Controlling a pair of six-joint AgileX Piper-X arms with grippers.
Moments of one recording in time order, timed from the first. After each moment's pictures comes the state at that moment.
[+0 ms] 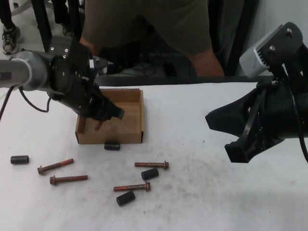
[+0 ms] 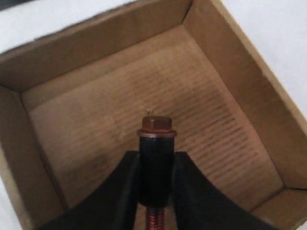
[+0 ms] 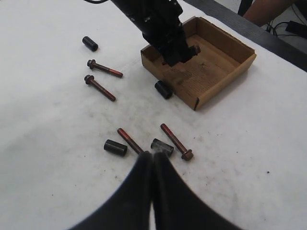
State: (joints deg) left arm -14.9 114.5 -77.2 26.1 12.1 9.5; right arm 34.7 62.1 -51.4 31.5 -12.7 -7.4
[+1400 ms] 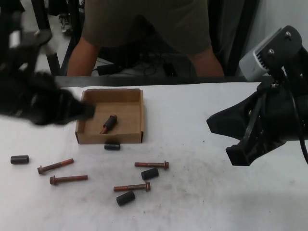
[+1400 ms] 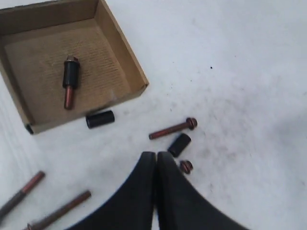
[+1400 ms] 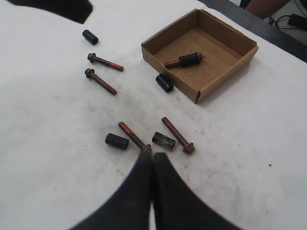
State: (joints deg) left arm -14.9 65.9 -47.9 33.9 21.9 -1.1; right arm 34.7 62.1 -51.4 32.9 -12.7 -5.8
